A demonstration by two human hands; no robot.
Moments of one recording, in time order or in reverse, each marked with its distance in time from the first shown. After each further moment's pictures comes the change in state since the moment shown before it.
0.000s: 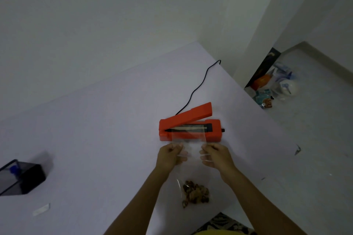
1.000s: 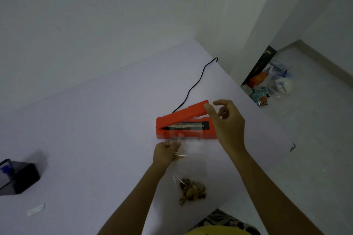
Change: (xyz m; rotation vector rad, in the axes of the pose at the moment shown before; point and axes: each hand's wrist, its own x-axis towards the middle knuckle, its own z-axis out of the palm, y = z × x) left_hand 0.014 -0.005 -0.001 0.013 0.040 -0.020; right_hand -0.031 -0.097 0.001 -0.330 0.370 -0.734
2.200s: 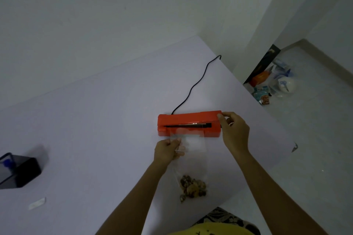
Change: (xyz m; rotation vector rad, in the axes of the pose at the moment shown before) left_hand 0.002 -0.001 -0.001 -0.022 0.010 -0.026; right_hand 0.010 0.068 0.007 -0.197 -0.006 0.099
